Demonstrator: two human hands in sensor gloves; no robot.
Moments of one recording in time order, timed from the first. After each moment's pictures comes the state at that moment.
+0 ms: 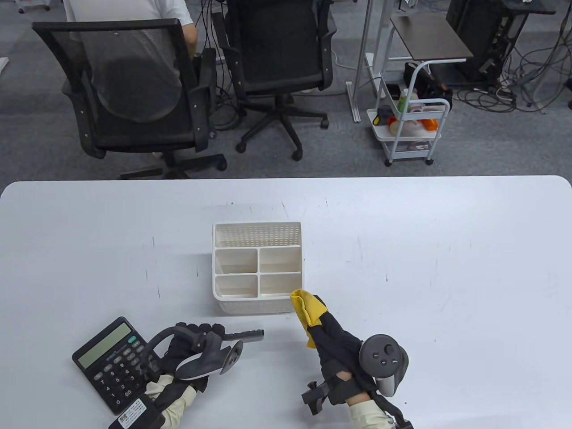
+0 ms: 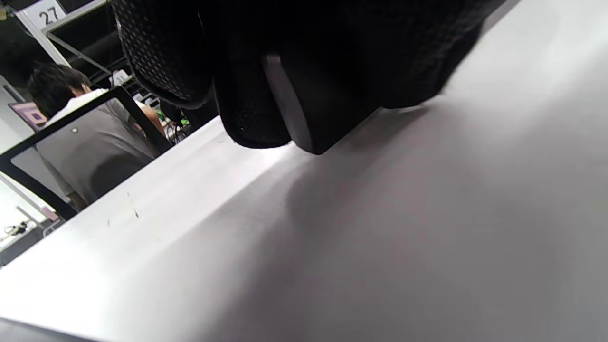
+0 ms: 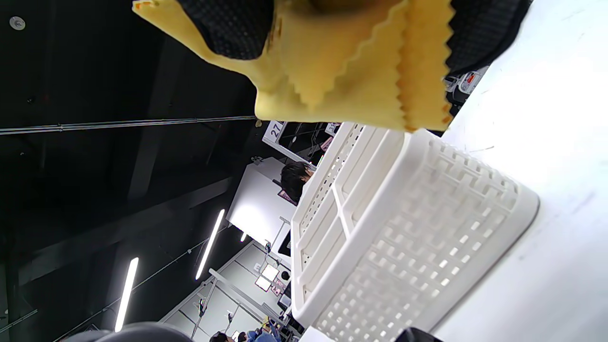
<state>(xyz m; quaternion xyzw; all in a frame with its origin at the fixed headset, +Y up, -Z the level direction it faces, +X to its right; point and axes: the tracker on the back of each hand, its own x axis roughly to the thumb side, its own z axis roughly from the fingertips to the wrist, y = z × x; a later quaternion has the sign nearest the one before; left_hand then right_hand) -0.188 -0.759 -0.293 -0.04 -0.16 -0.27 0.95 0.098 -0.727 -0.267 0.13 -0.12 0.81 0.56</state>
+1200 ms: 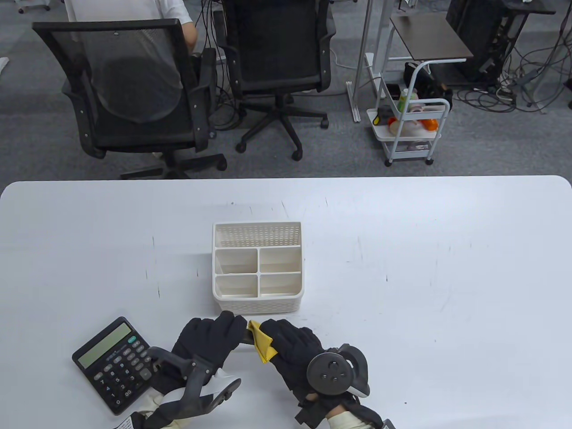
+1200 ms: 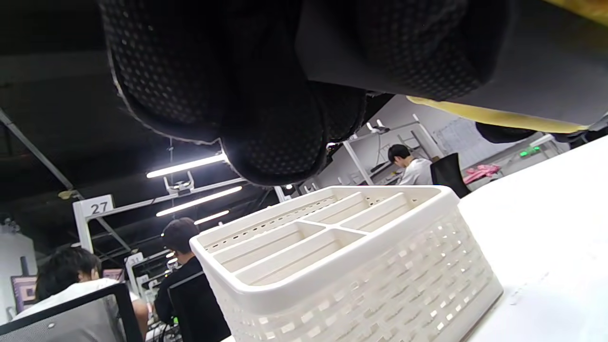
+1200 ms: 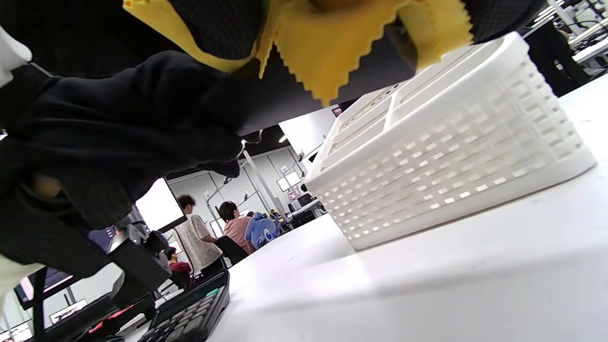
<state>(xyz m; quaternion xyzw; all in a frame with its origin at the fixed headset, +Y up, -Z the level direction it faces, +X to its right) -0.176 -0.693 -0.236 0.29 -0.21 -0.14 0.92 0.039 -0.721 -0.248 0.30 -0.10 0.88 0.35</state>
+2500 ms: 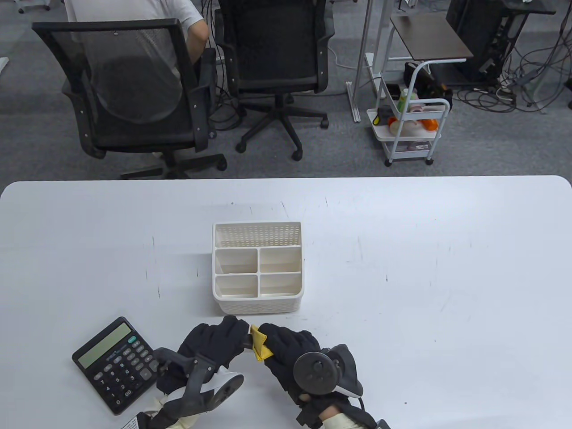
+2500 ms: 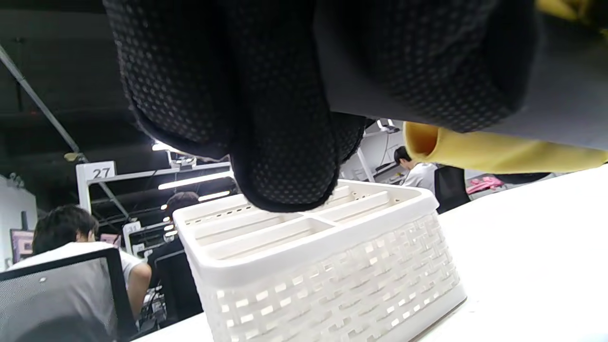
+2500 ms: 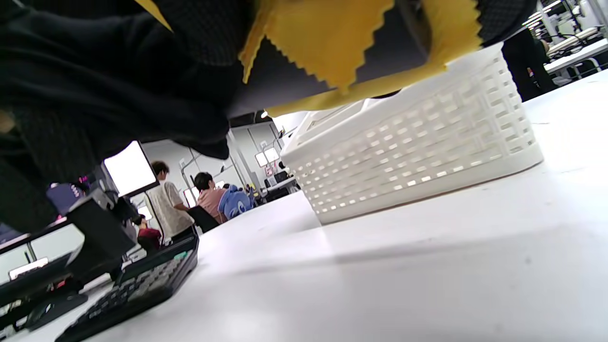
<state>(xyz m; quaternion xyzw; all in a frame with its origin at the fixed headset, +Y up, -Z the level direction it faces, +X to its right) -0.173 -0.697 -0.239 0.26 -0.21 -0.10 0.94 0.028 -0.725 -0.245 0.29 -0.08 0.90 0.31</state>
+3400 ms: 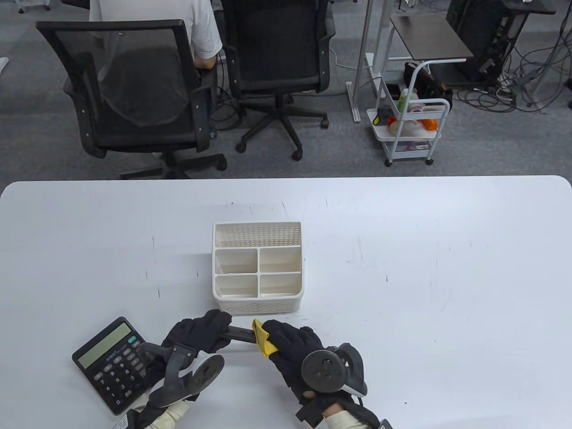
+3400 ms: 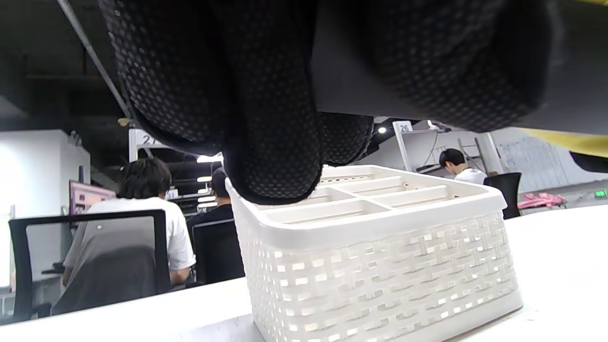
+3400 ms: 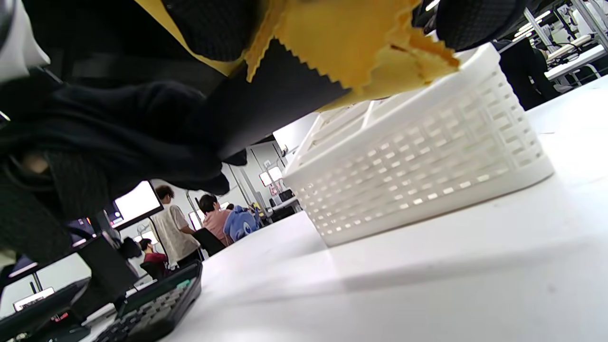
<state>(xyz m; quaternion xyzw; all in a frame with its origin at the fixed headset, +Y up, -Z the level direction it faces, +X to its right) -0.205 -0.697 -0.253 0.23 -0.15 -0.02 0.96 0.035 -0.723 -0.248 0.29 -0.10 0.89 0.33</state>
